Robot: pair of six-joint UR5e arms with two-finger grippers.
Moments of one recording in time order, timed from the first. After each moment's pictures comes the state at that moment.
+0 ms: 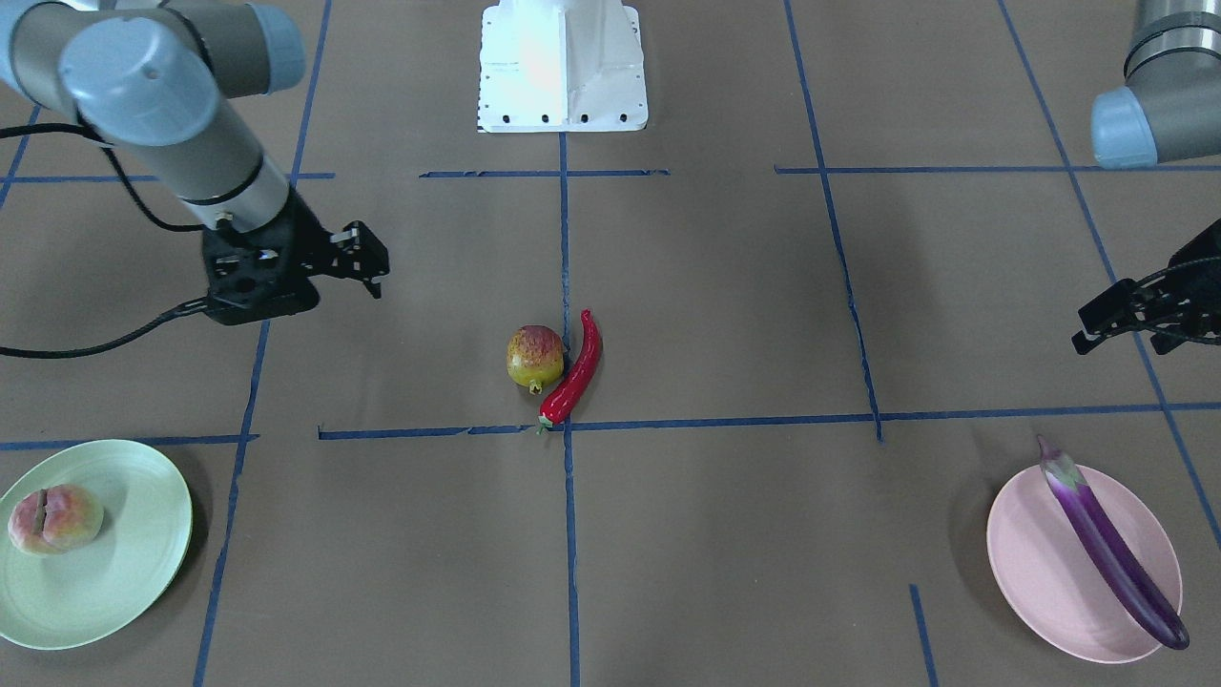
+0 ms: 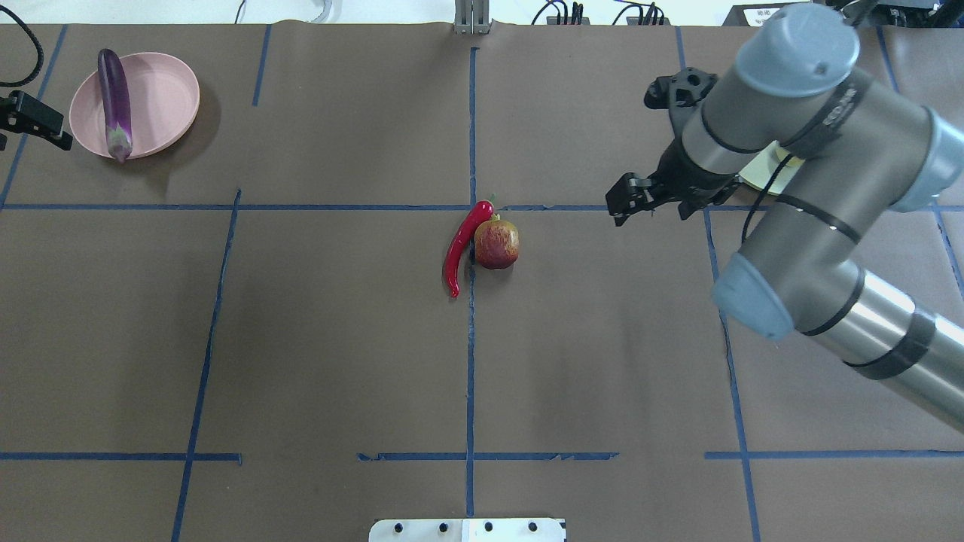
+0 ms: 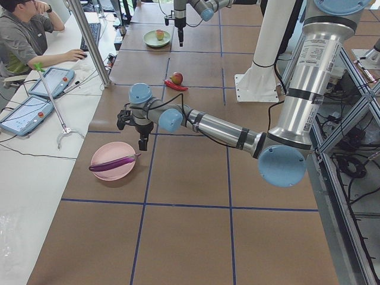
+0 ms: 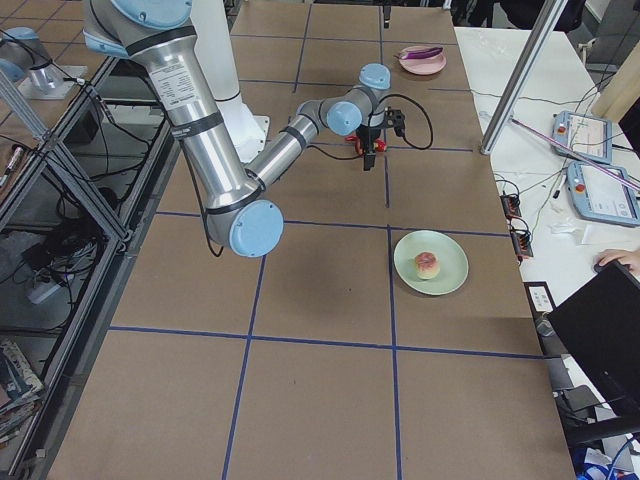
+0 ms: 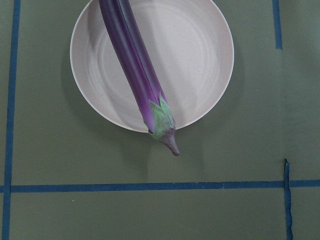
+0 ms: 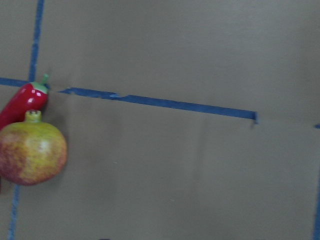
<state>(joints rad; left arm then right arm) -1.25 -1.80 -1.65 -1.76 -2.29 -0.55 0.77 -1.04 1.80 -1.62 2.09 0.89</state>
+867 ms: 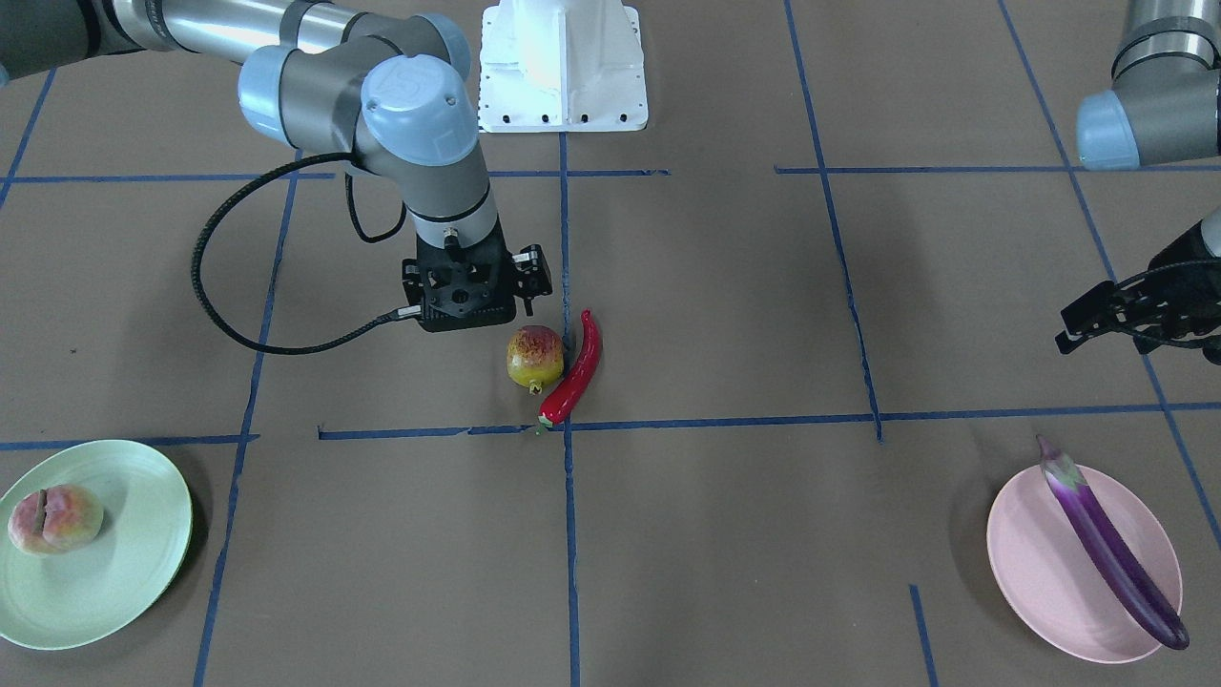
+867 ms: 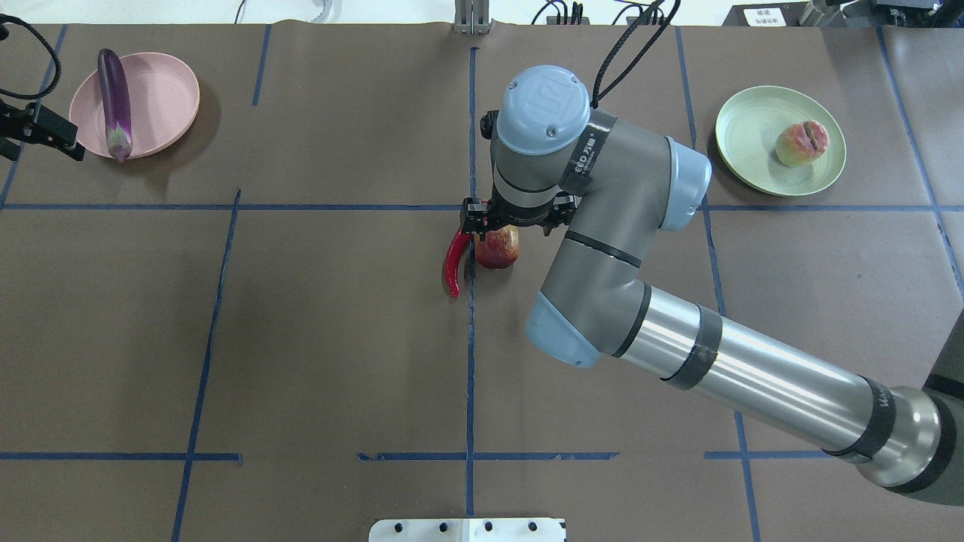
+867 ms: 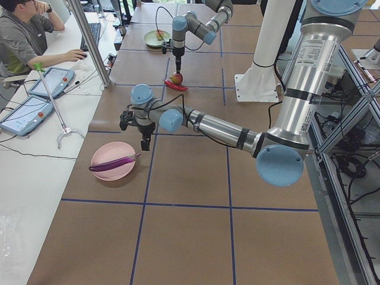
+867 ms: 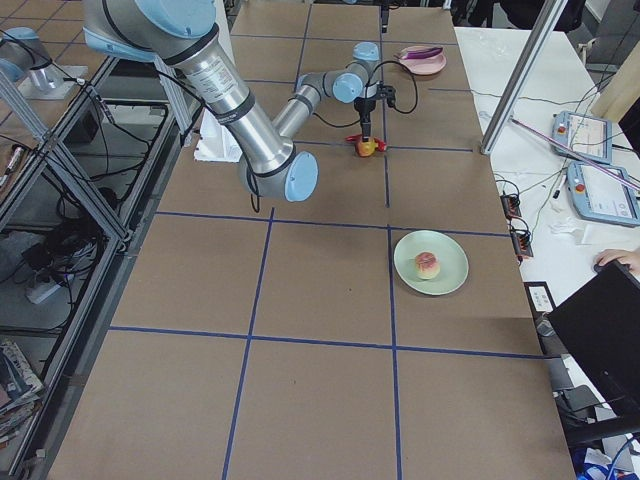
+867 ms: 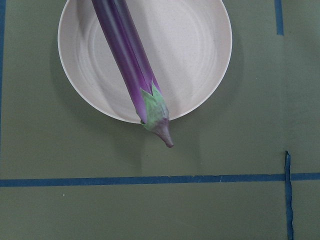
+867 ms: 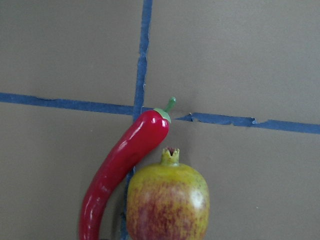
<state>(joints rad) -1.22 -1.80 -1.64 -1.76 -2.29 -0.56 0.60 -0.70 1.45 -1.62 1.89 1.04</state>
